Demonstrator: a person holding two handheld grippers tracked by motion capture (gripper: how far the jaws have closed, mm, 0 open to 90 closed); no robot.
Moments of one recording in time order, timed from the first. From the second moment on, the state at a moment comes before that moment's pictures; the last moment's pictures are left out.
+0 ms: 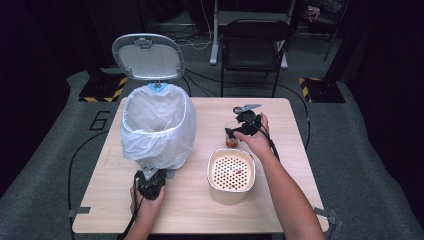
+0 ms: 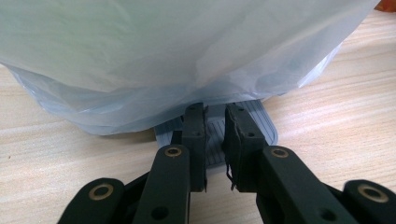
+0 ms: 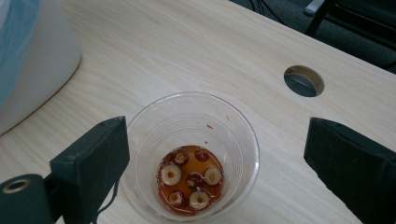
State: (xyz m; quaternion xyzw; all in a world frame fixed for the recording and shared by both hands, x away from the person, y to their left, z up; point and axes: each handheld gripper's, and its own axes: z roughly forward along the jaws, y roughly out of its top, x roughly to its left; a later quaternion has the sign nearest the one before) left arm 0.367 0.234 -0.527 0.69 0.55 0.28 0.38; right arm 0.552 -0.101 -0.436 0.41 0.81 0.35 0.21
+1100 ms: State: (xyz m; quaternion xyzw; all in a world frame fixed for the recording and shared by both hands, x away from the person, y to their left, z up) left arm 0.367 0.232 -0.527 0.68 0.56 0.28 0.39; right arm 0.552 -0.086 -0.448 0.38 0.85 0.34 0.17
